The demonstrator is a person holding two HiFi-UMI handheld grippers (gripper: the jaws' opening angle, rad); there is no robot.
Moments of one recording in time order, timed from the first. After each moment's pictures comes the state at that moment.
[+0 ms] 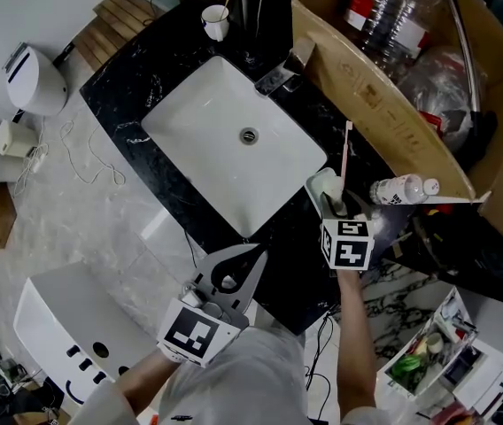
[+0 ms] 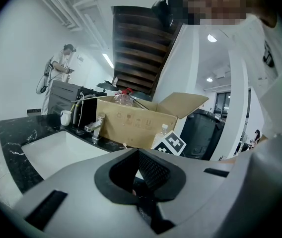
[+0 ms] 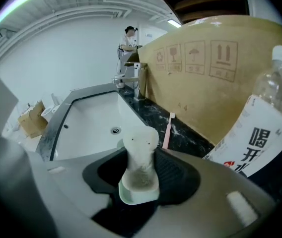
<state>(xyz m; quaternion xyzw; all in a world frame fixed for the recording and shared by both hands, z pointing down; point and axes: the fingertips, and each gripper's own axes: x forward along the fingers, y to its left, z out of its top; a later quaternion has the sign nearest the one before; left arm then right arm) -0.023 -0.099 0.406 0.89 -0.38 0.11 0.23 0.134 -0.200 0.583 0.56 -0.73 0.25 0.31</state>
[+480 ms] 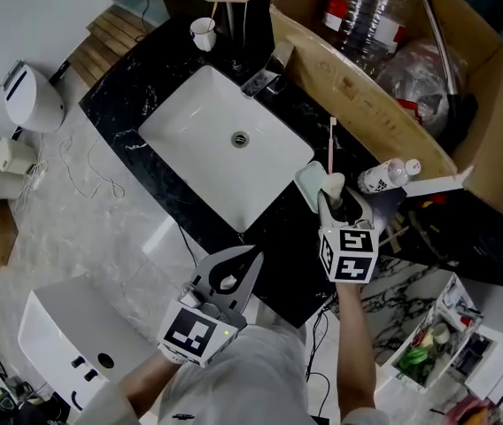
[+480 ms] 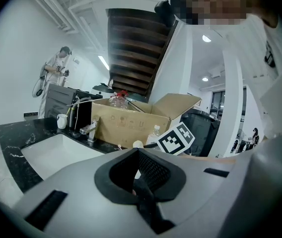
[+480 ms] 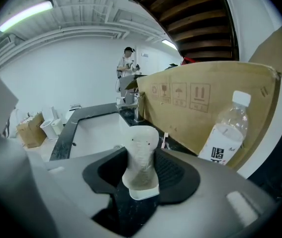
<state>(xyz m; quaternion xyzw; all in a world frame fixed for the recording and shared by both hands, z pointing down) -0.015 -0.070 0.388 0.90 -0.37 0.11 0.20 0.137 -0.176 0.505 0.59 -0.75 0.20 0.23</state>
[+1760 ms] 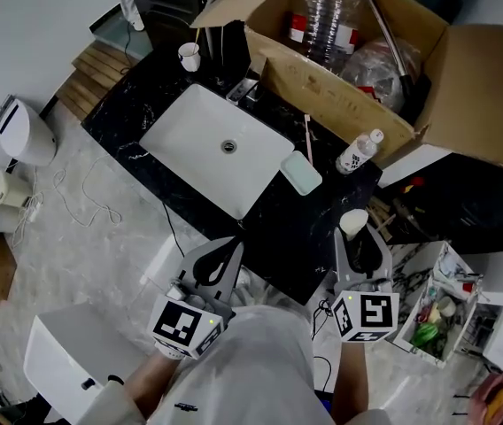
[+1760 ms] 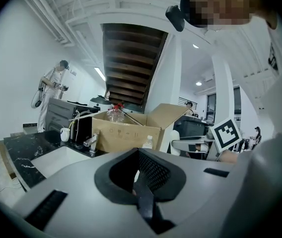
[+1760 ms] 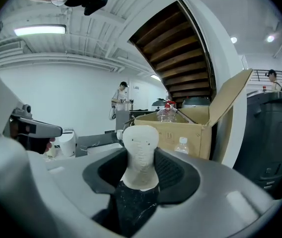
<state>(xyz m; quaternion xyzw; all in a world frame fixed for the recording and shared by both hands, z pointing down) -0.055 -0.016 0.334 0.92 -0.36 0.08 0.14 0.140 -0.012 0.348 0.67 -0.73 0.09 0.09</state>
